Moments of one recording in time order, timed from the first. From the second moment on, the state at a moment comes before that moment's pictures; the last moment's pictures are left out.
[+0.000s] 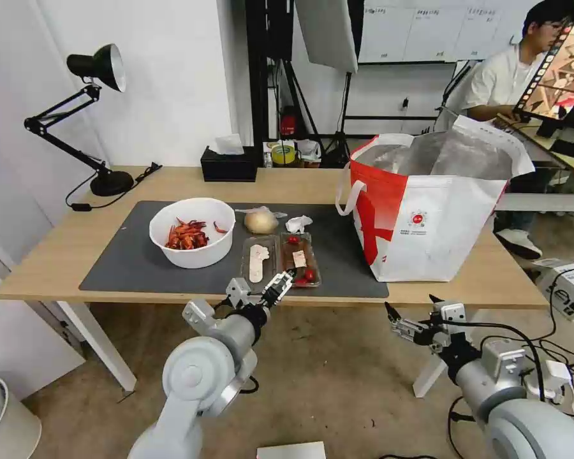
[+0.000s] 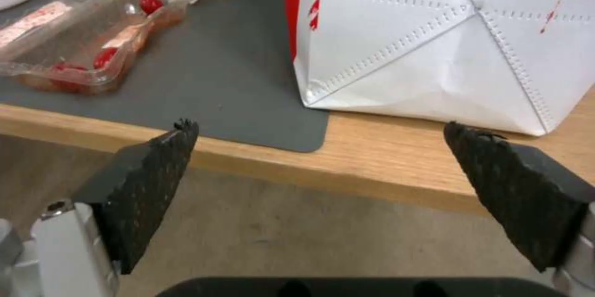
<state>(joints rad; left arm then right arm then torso) 1.19 -1.44 -0.22 -2.17 -1.44 0.35 -0.77 -1.64 1.16 0.67 2.31 0.39 -0.45 -0.01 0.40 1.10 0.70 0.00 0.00</state>
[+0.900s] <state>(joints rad) 1.12 -1.48 -0.21 -2.08 -1.43 0.30 -0.84 -1.65 1.17 0.67 2.30 0.39 -0.44 0.00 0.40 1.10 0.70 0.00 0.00</state>
